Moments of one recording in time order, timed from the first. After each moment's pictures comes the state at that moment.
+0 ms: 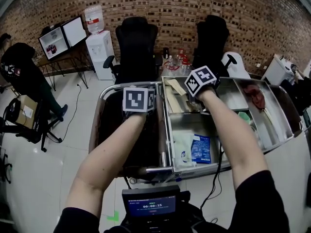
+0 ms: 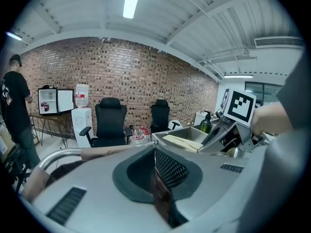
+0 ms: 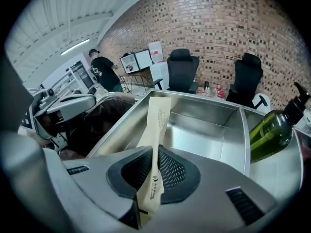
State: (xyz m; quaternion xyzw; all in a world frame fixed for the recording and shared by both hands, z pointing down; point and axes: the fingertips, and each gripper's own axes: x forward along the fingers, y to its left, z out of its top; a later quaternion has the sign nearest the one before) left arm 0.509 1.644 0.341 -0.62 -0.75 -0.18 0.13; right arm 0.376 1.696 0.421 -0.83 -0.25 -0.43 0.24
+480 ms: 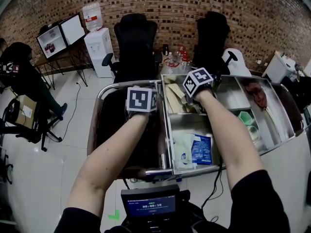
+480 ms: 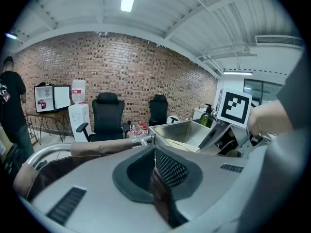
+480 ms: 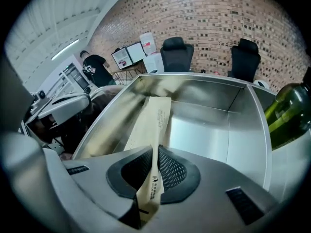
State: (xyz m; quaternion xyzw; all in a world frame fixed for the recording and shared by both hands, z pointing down) left arm 0.495 1.667 0.374 -0.61 -0.75 -0.19 0.15; right arm 0.368 1.711 0.468 -0.80 -0.26 -0.46 0.29
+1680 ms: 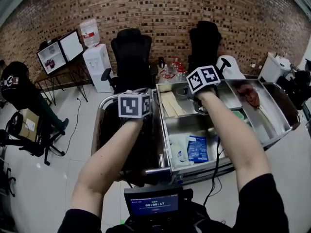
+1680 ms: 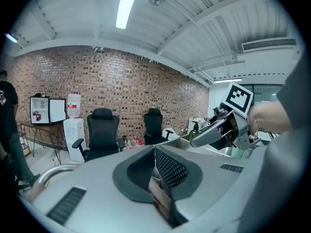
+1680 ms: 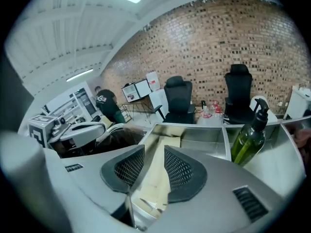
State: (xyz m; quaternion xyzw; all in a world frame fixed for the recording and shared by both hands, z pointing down) left arm 0.475 1.610 0.287 -0.60 -0.78 -0.13 0.10; right arm 0.360 1.677 0.327 -0.89 -0.29 -0.27 0.24
